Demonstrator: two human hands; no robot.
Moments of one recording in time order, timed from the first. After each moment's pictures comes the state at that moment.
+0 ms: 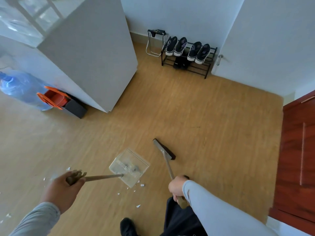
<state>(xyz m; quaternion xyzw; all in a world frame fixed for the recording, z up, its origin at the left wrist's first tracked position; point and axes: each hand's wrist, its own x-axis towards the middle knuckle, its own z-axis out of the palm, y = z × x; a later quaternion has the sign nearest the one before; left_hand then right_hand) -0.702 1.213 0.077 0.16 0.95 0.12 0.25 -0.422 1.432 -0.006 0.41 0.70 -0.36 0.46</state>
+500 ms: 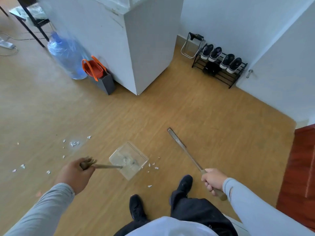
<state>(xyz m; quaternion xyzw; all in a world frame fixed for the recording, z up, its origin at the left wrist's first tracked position) -0.763 0.940 0.043 0.11 0.94 0.20 0.26 -0.424 1.268 0.019 0.63 0.51 -0.53 0.26</state>
